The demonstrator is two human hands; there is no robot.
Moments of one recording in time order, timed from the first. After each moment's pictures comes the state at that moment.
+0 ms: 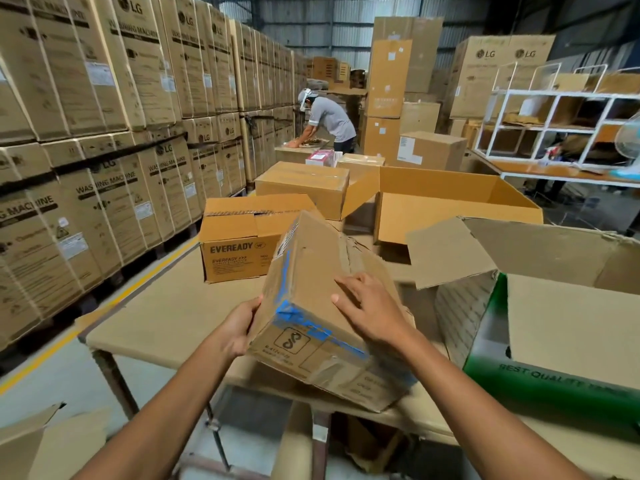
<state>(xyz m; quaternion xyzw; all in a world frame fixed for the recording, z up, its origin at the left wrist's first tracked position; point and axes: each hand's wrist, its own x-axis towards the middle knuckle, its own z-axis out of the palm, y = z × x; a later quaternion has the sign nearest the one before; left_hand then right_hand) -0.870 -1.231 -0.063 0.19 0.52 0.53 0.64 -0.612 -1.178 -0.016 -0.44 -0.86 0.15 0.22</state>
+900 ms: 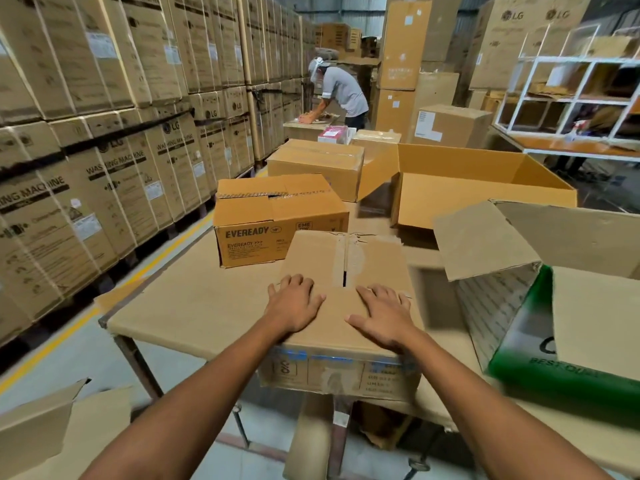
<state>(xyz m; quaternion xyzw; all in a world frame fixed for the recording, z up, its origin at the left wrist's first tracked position) -0.859 -1.177 -0.092 0.66 0.74 0.11 0.06 -0.644 -1.149 -0.077 -0.54 -0.83 0.11 0.03</state>
